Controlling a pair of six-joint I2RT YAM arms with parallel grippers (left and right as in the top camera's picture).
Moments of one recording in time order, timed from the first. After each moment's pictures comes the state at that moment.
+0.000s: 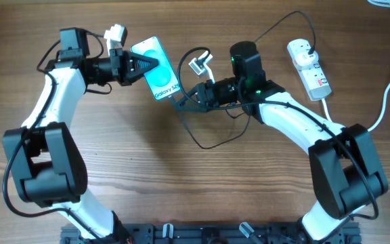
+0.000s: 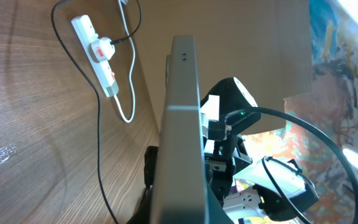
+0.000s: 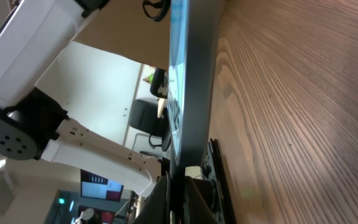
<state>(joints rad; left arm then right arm) 0.11 1.88 1.35 -0.59 1.53 -0.20 0.44 1.83 1.11 0.19 -1.34 0.73</state>
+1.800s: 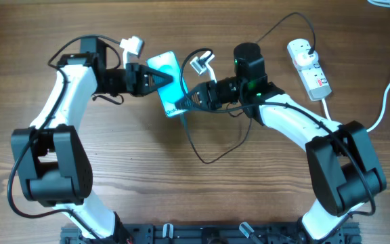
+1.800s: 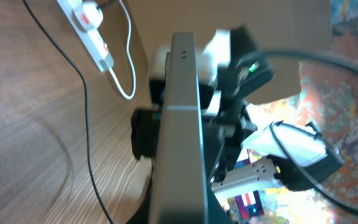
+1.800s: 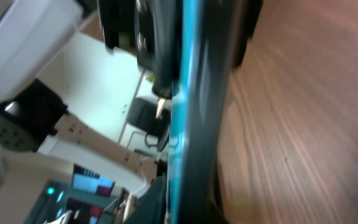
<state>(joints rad) 0.03 1.87 1.38 -1.02 1.49 0.27 0.43 1.85 1.08 0.39 -1.37 0.77</state>
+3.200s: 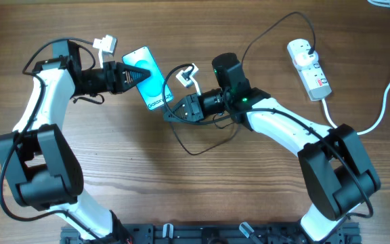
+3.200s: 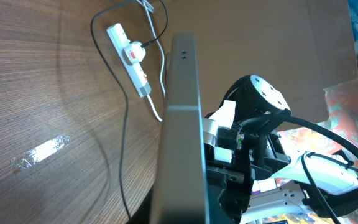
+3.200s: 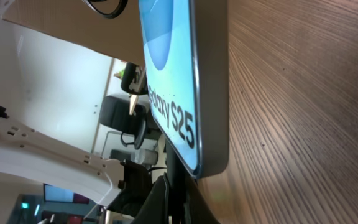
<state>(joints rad) 0.18 1.87 1.36 -0.95 1.43 0.26 0.54 1.85 1.10 0.10 -1.18 0.58</state>
